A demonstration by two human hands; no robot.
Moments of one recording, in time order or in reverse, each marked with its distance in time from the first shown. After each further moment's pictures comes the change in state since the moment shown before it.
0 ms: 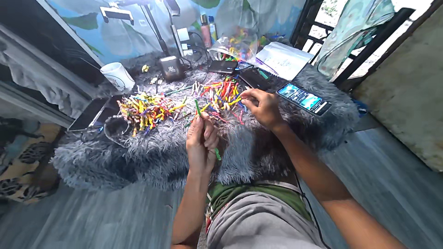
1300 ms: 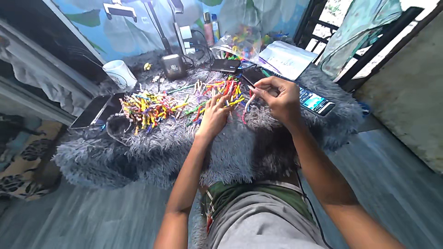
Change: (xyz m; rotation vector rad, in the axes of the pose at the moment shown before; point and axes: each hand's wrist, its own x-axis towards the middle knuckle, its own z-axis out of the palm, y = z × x) left_hand 0.107 -0.043 -0.062 1.815 -0.629 0.381; right_hand 0.003 -0.019 -0.030 0.147 0.138 -0.017
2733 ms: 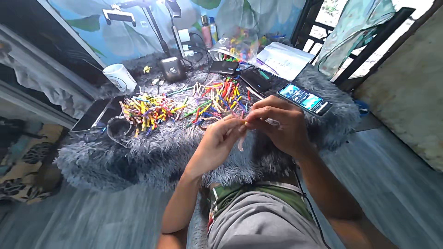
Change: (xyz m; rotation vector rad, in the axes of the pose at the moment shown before) left_hand -0.050 0.106 -0.089 -0.881 0.078 -0.075; right_hand -0.044 -0.051 -0.010 0.108 -0.100 -0.434
